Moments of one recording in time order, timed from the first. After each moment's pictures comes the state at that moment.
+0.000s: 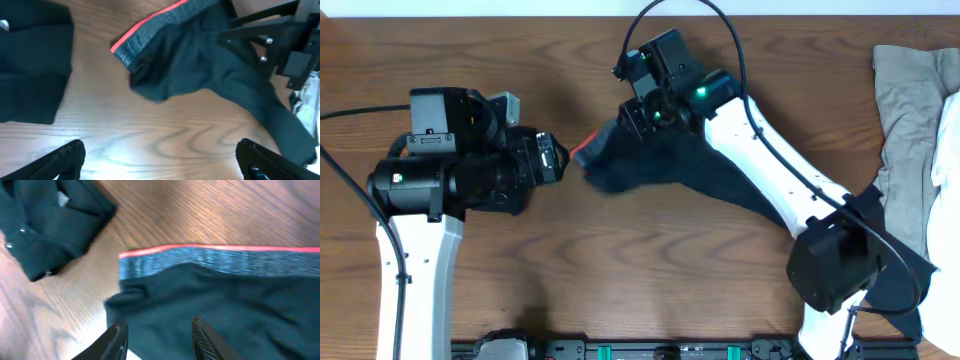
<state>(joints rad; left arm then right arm) 0.04 1.26 1.36 -1.18 0.40 -0.18 0.57 1.99 1.78 -0.77 -0.27 0.05</state>
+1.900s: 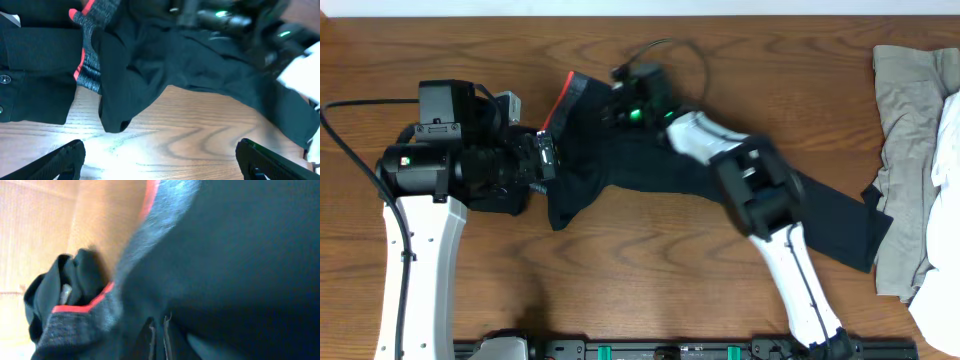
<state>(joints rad) 0.04 1.31 1.36 -1.18 0.36 -0.17 0.49 2.58 1.85 0.05 -0.70 0.69</state>
